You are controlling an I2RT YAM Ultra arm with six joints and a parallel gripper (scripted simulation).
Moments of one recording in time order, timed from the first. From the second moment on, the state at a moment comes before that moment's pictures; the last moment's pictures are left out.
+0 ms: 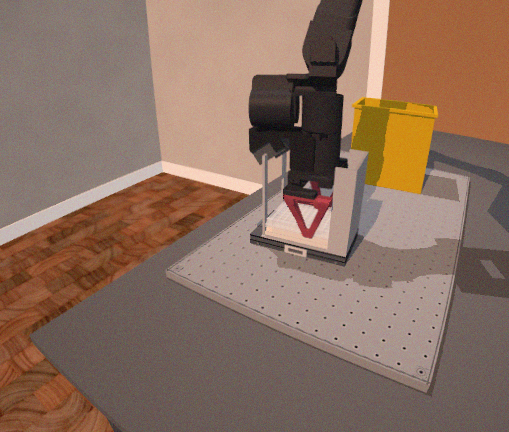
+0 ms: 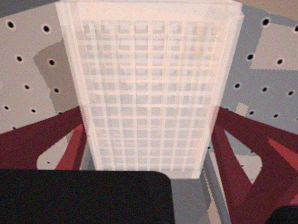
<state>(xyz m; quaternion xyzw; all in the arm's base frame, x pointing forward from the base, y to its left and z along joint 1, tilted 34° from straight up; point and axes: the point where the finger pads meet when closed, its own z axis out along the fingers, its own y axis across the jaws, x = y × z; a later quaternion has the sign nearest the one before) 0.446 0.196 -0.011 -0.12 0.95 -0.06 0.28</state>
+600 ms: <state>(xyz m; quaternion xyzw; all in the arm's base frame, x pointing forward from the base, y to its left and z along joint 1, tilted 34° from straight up) 0.439 0.196 0.000 -0.12 0.95 -0.06 0.28</state>
